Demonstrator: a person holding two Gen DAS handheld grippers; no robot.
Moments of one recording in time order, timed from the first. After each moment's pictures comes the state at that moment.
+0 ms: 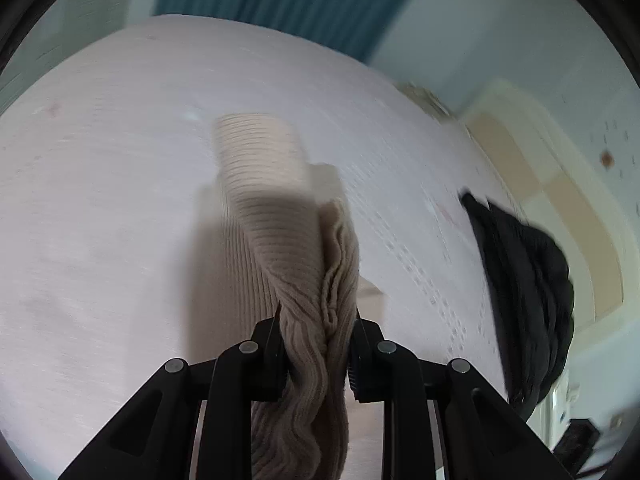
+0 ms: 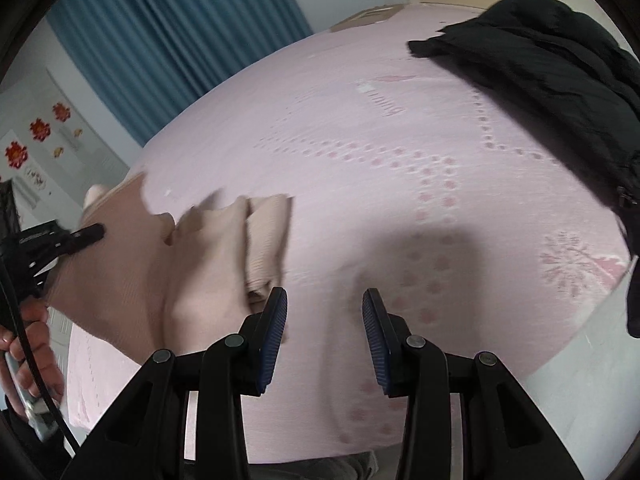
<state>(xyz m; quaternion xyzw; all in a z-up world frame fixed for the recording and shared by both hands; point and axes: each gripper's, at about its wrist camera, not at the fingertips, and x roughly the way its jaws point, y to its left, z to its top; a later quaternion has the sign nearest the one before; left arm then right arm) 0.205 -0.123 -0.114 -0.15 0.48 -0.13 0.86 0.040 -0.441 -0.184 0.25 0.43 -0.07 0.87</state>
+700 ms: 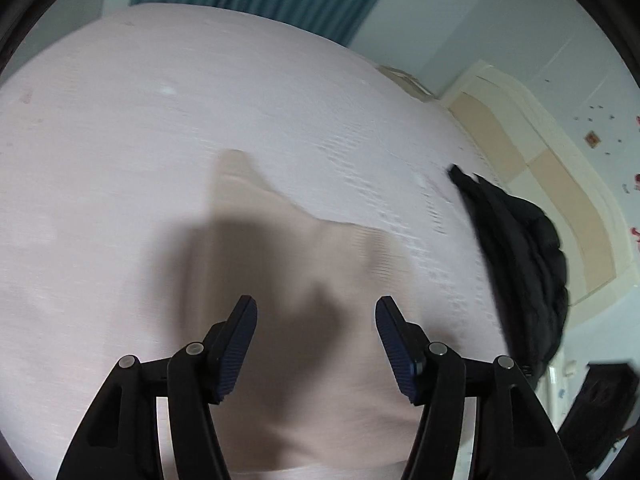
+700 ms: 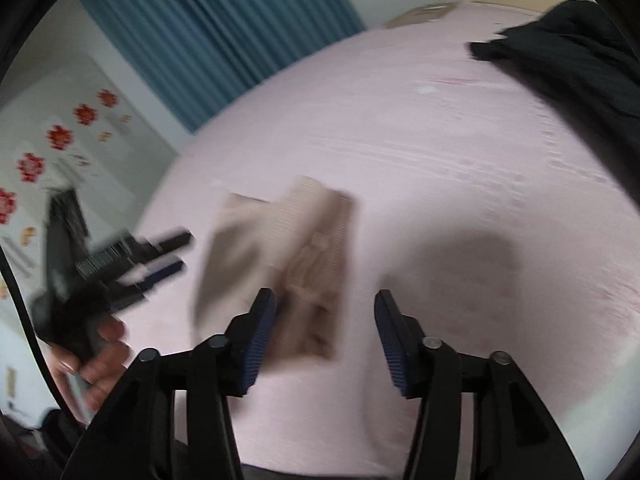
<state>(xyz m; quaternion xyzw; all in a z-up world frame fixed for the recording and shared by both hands) 0.196 -0.100 -0.151 -0.16 0.48 -0.16 0.85 0.083 -0.404 -0.177 0.27 0.40 0.08 0.87</state>
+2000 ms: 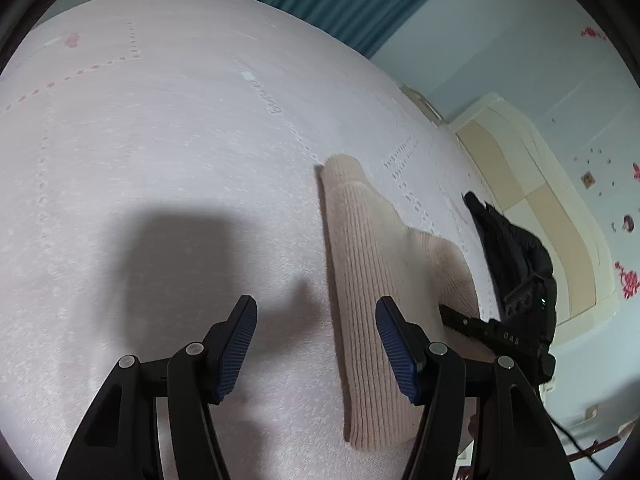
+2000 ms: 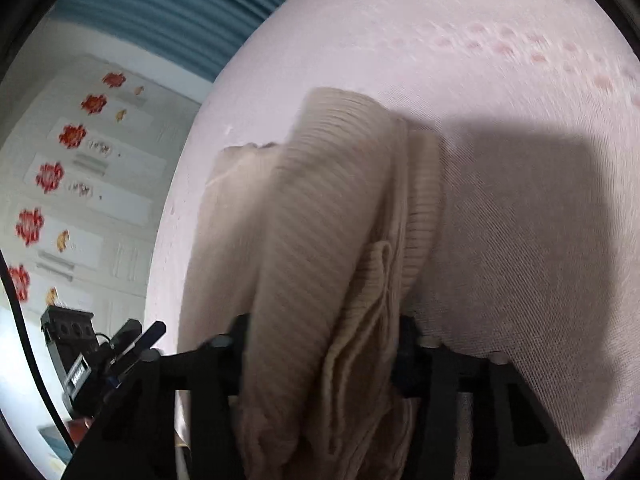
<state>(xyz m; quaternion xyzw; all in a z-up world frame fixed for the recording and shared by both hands) 0.198 0.025 -0.200 -0.24 0.47 -0.17 0.83 0.206 -0.371 -0.273 0.32 0.51 0.17 0.78</state>
